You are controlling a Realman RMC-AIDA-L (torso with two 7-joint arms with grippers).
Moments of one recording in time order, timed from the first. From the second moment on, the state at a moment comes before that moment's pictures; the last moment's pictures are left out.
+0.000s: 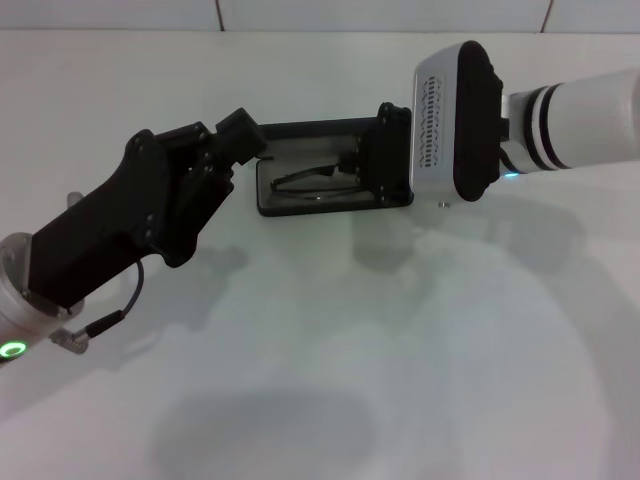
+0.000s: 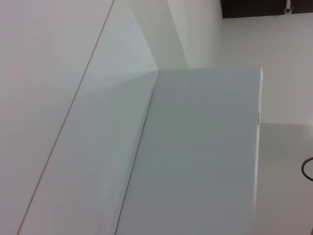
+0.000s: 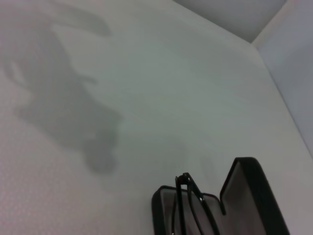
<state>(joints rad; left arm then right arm) -0.36 -2.04 1.36 0.24 0.80 1.95 -0.94 0.91 2.03 -1.88 -0.64 -1.58 -0.63 1.21</state>
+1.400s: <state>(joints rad) -0.52 -1.91 1.29 0.28 0.81 1.90 -1.15 0.29 2.02 -1.61 -1.10 -1.23 -1.09 1.28</state>
